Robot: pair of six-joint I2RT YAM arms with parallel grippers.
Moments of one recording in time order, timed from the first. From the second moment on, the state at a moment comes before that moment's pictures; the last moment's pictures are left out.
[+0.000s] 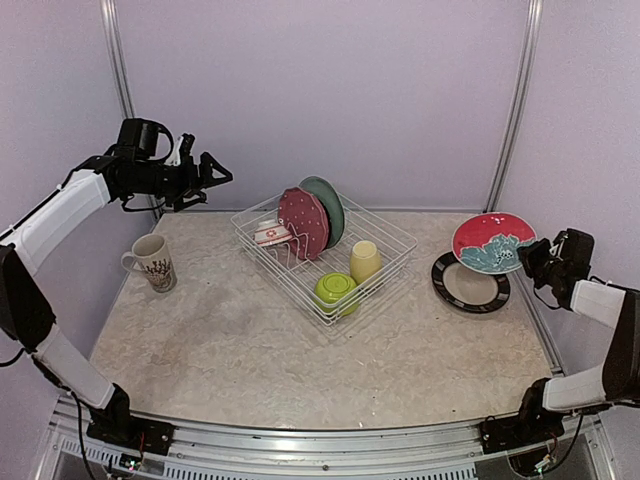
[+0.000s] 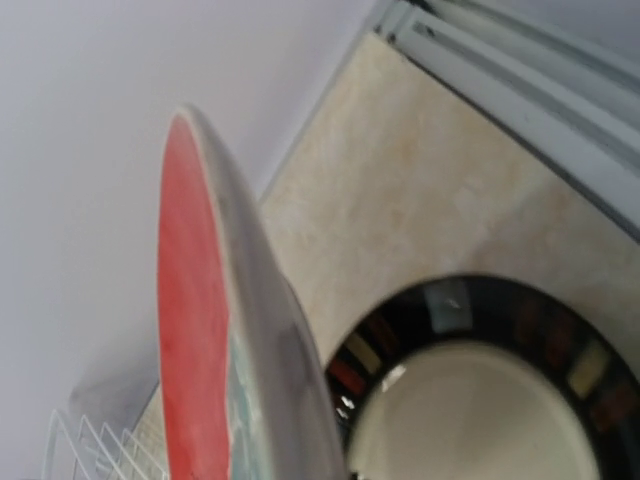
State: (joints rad) left arm -0.22 1.54 1.53 -0.58 0.49 -0.45; right arm -0.32 1.18 0.57 0.25 -0.35 0.91
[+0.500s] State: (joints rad) left arm -0.22 1.54 1.53 -0.58 0.49 -0.45; right arm -0.38 1.45 0.46 0.56 -0.55 0.91
